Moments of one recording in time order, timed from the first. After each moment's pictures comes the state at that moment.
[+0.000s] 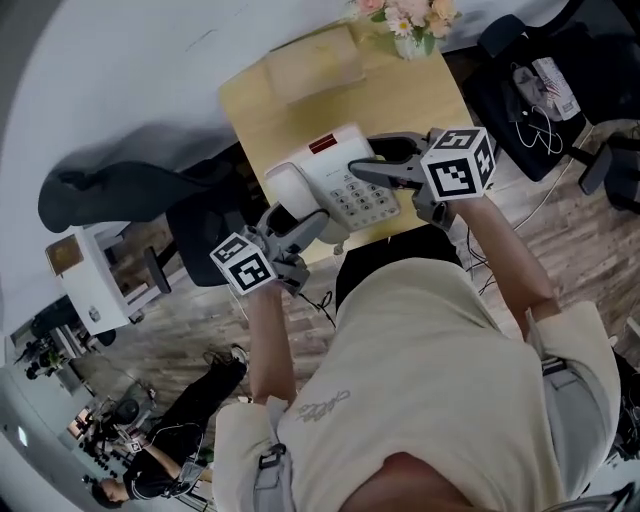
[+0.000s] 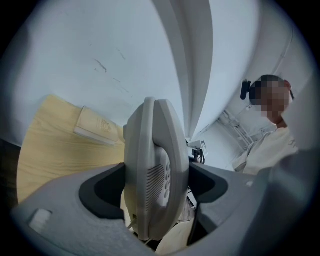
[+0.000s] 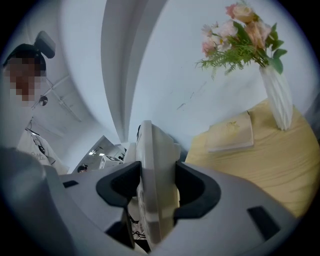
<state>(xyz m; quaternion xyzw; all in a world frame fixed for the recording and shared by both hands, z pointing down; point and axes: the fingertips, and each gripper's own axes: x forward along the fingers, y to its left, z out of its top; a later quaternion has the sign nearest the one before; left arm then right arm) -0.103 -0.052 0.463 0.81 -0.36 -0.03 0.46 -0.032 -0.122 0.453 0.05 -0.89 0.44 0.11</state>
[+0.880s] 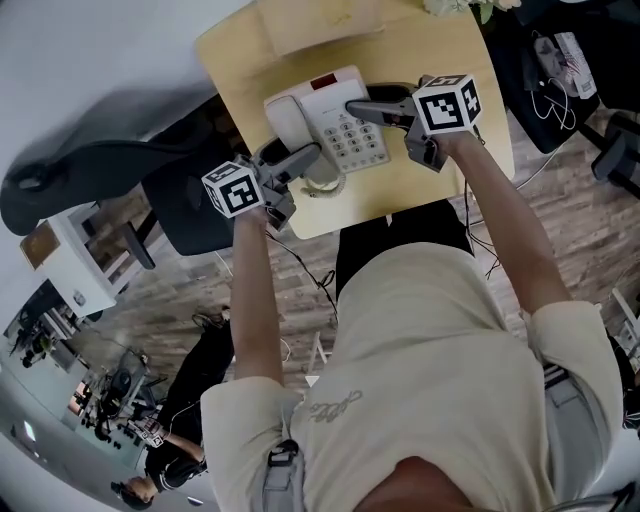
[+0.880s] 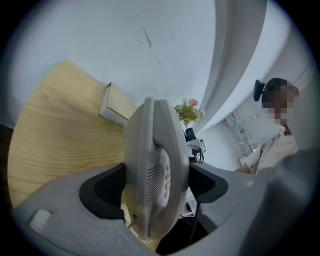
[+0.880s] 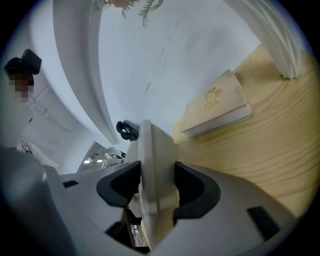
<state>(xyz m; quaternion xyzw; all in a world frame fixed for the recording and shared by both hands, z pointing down) -0.163 -0.109 0.609 0.78 -0.31 -0.01 0.54 -0.087 -0.173 0.607 0.06 -0.84 0.52 0.13</state>
